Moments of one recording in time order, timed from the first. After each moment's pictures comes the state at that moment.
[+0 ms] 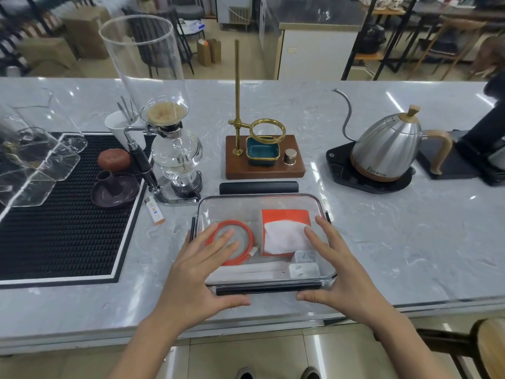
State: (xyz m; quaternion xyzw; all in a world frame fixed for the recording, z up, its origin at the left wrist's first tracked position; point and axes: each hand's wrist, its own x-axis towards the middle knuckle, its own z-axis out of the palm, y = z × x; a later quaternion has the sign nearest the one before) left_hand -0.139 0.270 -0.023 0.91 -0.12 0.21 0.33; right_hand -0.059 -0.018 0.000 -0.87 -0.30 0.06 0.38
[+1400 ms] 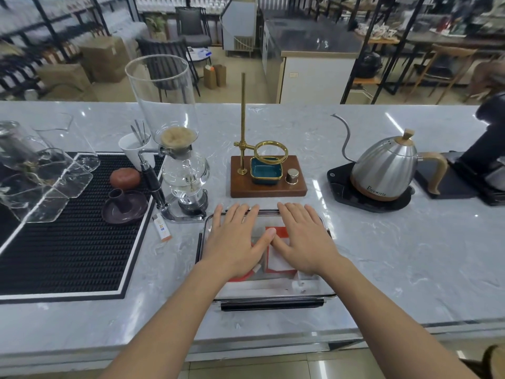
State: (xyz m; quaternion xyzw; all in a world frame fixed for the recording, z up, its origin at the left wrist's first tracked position) left_hand -0.040 0.240 0.011 0.99 0.00 0.02 0.11; right_hand 0.014 0.066 0.018 -0.95 -0.30 0.01 0.08
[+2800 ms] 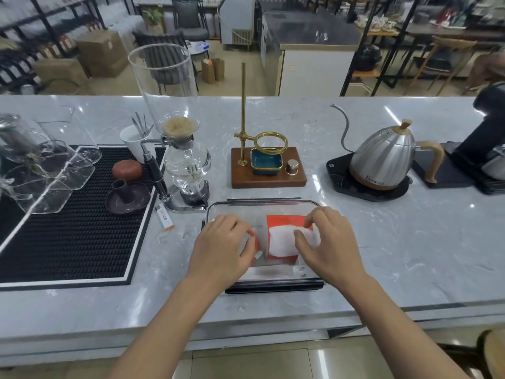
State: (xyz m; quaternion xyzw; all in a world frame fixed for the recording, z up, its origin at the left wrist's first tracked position) left_hand -0.094 0.248 0.012 0.96 -0.04 0.23 0.16; right_hand -0.030 0.029 0.019 -0.91 -0.25 -0.18 0.27
